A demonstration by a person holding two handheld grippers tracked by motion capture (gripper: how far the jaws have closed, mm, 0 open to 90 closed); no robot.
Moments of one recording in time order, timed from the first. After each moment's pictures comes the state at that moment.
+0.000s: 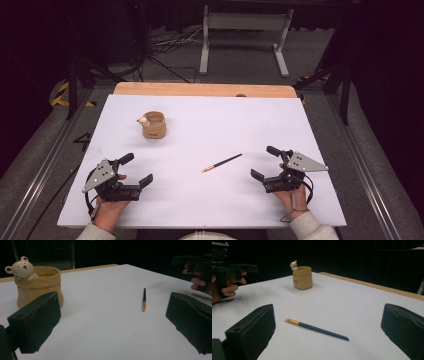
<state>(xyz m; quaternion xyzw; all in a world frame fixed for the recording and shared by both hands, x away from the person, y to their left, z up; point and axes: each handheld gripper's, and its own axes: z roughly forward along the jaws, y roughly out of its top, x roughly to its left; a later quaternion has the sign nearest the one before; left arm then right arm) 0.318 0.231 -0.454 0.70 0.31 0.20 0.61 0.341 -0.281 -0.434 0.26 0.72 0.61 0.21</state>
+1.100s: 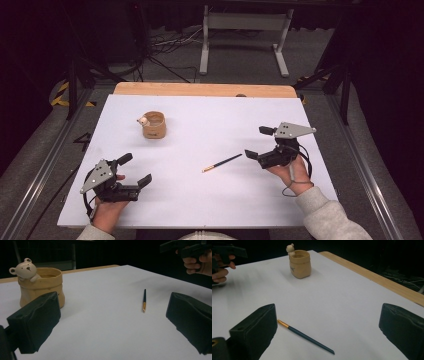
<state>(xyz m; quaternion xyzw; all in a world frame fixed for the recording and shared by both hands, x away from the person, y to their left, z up) 0.315 0.233 -0.451 0.70 0.31 0.20 0.61 0.395 -0.258 -0.373 0.24 0.81 0.51 0.17</state>
